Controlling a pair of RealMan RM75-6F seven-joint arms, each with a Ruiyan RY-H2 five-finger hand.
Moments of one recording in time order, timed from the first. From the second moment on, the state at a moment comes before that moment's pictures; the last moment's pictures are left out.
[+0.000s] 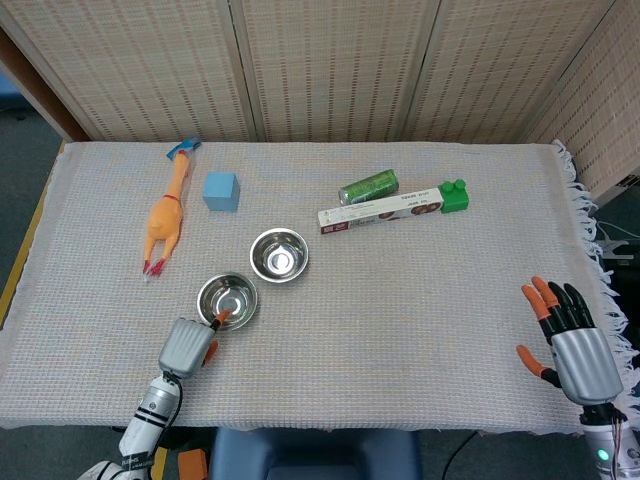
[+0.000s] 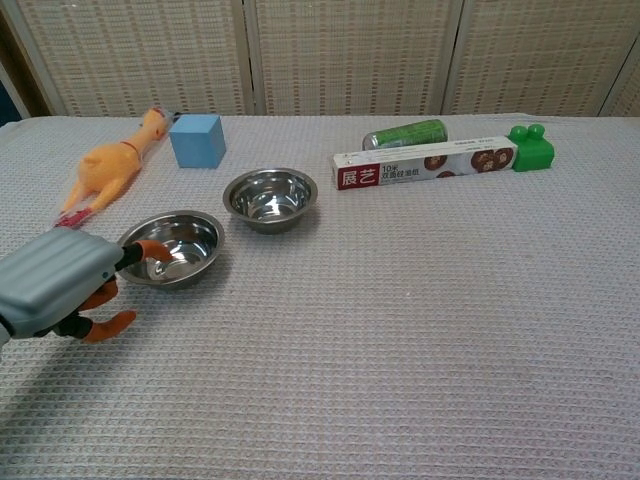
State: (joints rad) left arm -0.36 -1.77 -0.10 -1.19 1.57 1.23 0.46; right arm 0.16 -1.16 -0.10 -1.57 -1.58 1.66 -0.04
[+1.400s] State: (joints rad) left arm -0.72 -2.01 -0.24 -0.73 1.59 1.32 0.22; right arm 0.12 -1.11 0.00 -1.60 -1.55 1.52 -0.02
